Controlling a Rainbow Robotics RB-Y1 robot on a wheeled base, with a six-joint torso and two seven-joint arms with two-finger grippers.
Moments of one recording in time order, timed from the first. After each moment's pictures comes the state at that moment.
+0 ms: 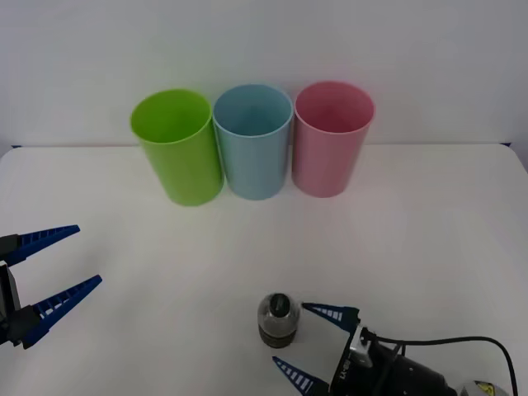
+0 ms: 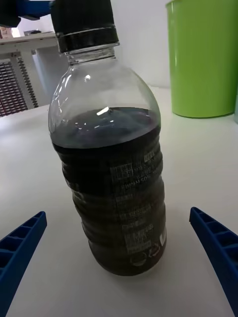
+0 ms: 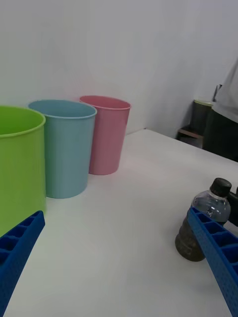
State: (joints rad) right arm 0.23 -0.23 0.17 -1.38 1.14 -1.03 0.52; left arm 0.33 0.63 0.37 -1.72 -0.88 -1.25 0.05
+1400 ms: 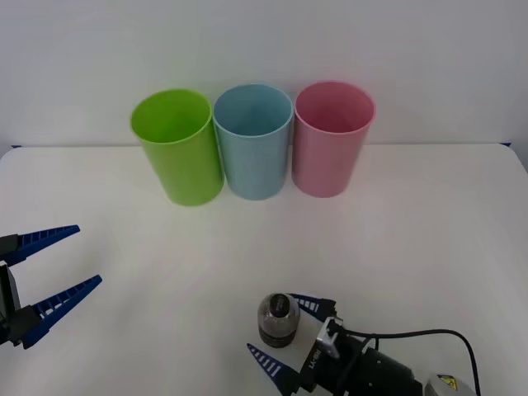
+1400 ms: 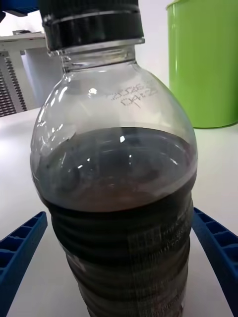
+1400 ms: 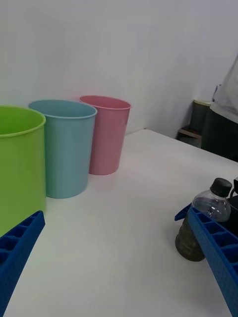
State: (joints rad) right arm 0.19 -0.22 0.31 -1.38 1.05 -0.85 0.61; left arm 0.33 0.63 0.37 -1.72 -0.88 -1.25 0.05
